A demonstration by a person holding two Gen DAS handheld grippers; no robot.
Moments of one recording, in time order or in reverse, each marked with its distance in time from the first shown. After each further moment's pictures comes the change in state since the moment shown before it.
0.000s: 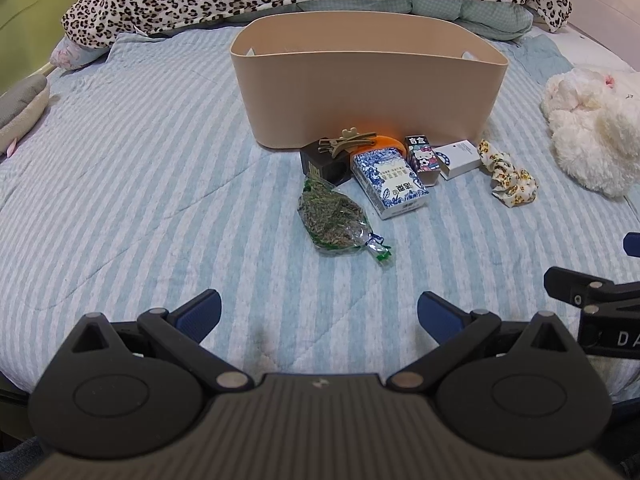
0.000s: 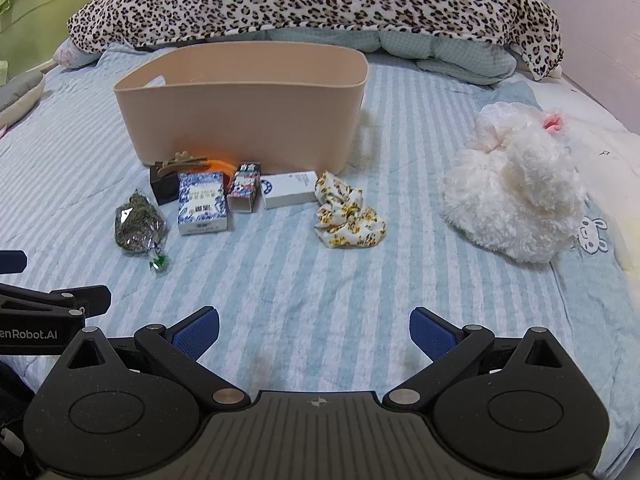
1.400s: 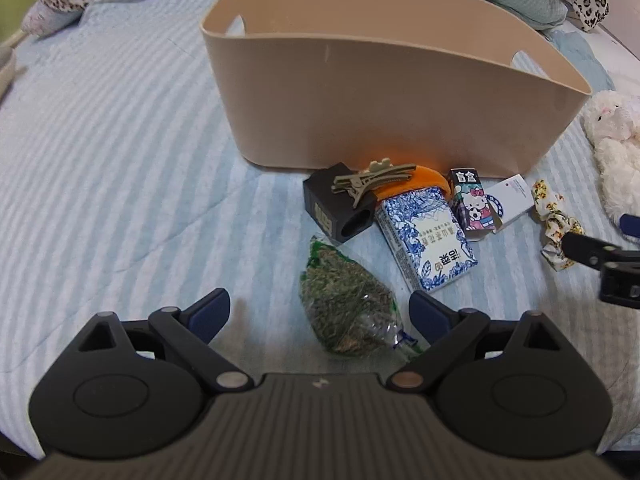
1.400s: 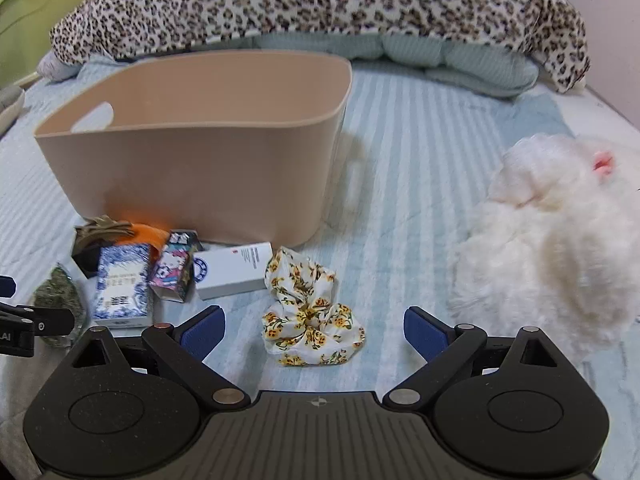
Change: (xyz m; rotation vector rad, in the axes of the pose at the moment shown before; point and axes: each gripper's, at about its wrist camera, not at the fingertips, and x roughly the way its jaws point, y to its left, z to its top) left arm 0.093 0.015 0.069 -0.055 0.143 -0.051; right arm 0.106 -0.039 0.074 -0.022 0.016 0.028
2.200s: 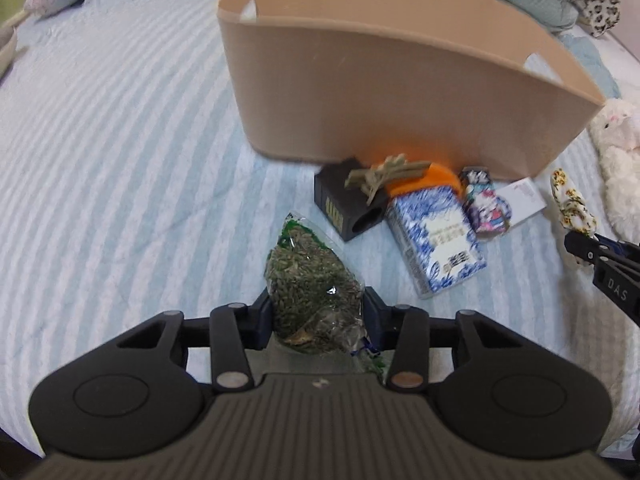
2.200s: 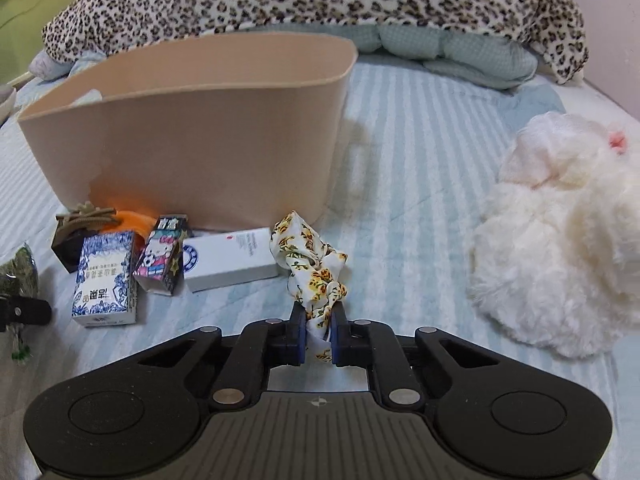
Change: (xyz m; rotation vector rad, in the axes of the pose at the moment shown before) left arm -0.014 0.004 -0.006 -0.024 0.011 -0.004; right arm 0.003 -0.001 -0.011 0.036 -0.038 0.004
